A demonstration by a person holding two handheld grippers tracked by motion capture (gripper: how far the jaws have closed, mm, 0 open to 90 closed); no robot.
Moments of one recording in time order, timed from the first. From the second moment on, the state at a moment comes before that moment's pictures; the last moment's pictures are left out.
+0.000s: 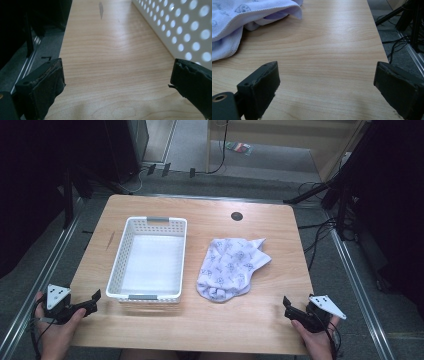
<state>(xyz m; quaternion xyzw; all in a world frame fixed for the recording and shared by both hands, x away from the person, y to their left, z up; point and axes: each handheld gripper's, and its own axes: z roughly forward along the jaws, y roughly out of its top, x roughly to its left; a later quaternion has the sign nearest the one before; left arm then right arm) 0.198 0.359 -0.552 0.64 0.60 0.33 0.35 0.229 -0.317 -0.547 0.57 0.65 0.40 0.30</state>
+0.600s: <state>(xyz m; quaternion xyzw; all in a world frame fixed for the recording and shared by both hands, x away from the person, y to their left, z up) 0.203 0.367 -0.553 0.63 0.63 0.30 0.35 0.229 -0.317 -0.547 0.57 0.65 0.40 0.30</state>
